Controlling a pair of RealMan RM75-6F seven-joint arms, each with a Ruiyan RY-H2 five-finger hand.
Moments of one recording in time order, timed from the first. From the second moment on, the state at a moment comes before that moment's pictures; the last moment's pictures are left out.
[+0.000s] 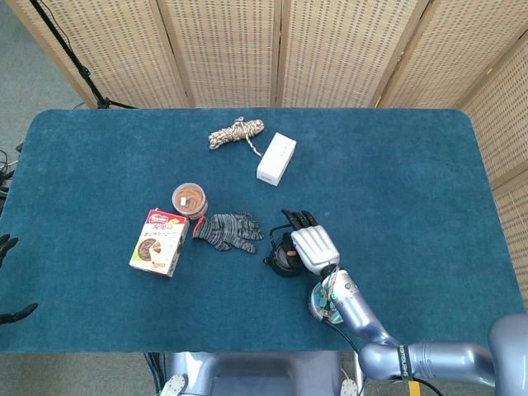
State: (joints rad) left arm -0.05 -0.84 0.03 -1.80 1.50 1.40 -0.30; right arm 0.82 -1.56 0.16 -1.72 -0.87 1.07 -0.52
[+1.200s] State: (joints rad) left arm -0.05 -0.83 0.03 -1.80 1.50 1.39 -0.30; right arm 0.75 -1.51 0.12 -1.56 -0.87 1.06 -0.54
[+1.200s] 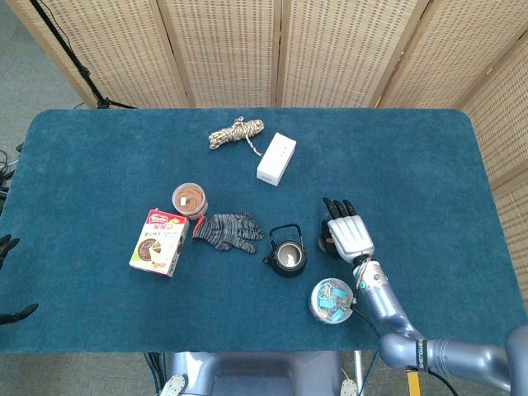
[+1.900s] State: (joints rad) left arm -0.04 -0.83 0.04 -1.79 1.52 1.41 -0.31; right arm 0.59 -1.24 0.07 -1.75 -1.19 1.25 -0.38
